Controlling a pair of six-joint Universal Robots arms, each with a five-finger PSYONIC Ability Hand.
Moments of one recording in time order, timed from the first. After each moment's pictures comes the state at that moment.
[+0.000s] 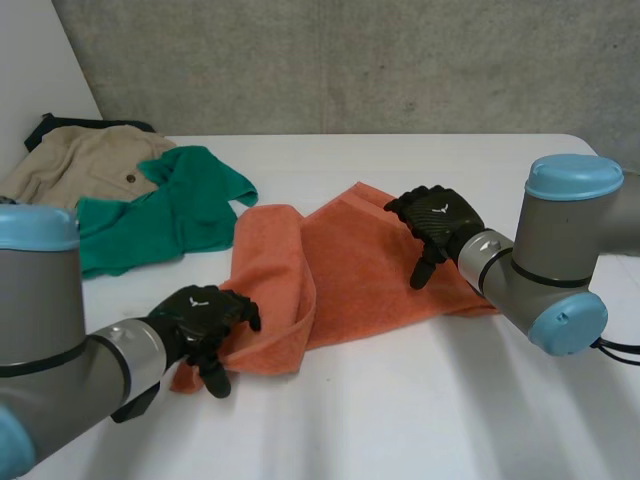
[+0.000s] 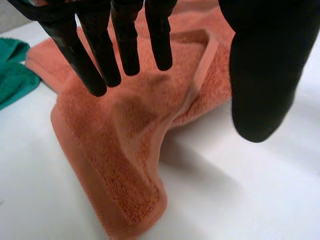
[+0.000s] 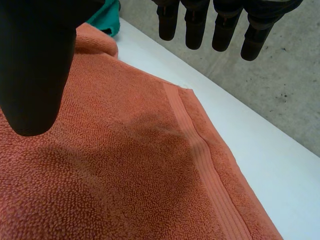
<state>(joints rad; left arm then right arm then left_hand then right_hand) 4.32 -1.85 -1.73 2.94 -1.36 3.42 1.97 -0.88 1.22 -0.03 1.34 2.81 0.43 0.43 0.43 0.43 0.26 0.22 0.21 0.21 0.21 0.05</state>
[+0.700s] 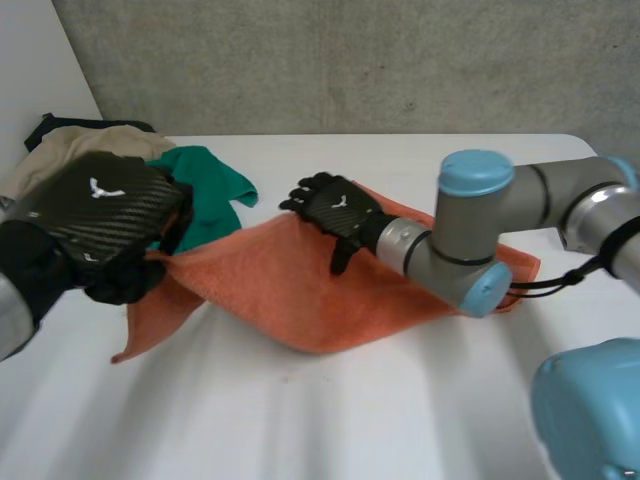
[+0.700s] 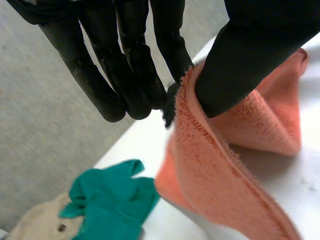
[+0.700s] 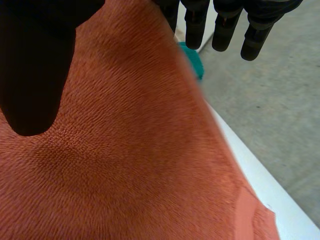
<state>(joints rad) 4.34 -1.31 -1.61 2.70 -1.37 3.62 2.12 -0.47 0.57 0.09 1.03 2.66 1.16 1.20 1.19 1.19 0.99 0.23 0.21 0.21 0.21 0.05</state>
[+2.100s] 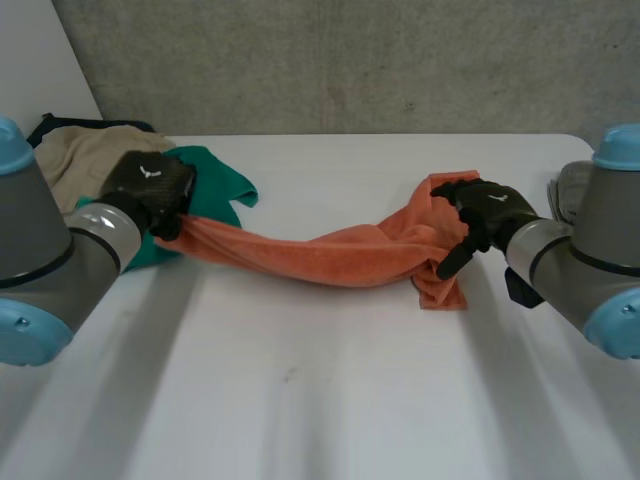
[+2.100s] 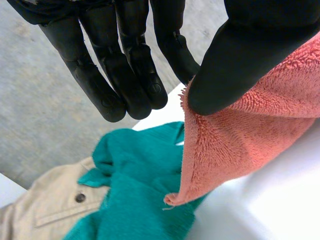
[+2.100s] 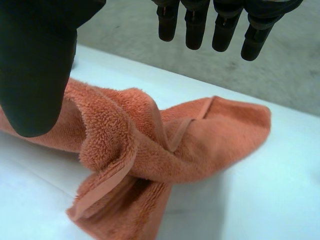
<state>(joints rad) 4.41 -1.89 -1.48 3.20 -1.49 3.59 1.88 -1.08 1.35 0.08 1.42 3.13 1.16 1.20 1.19 1.20 1.01 0.23 0.21 0.21 0.21 0.05</state>
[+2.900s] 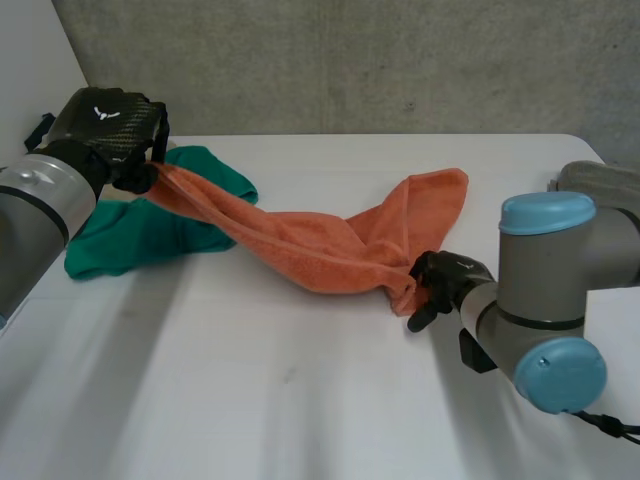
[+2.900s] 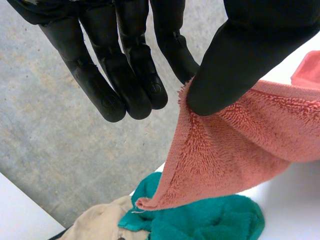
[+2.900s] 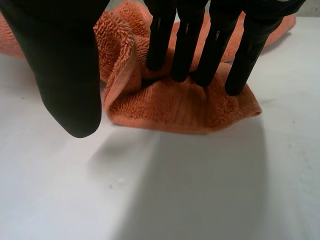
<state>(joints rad) 4.45 -1.71 -1.47 3.16 -1.42 3.52 2.05 -0.93 1.37 0.10 1.62 3.36 1.16 1.20 1.19 1.20 1.01 0.55 0.56 0.57 0.56 0.39</state>
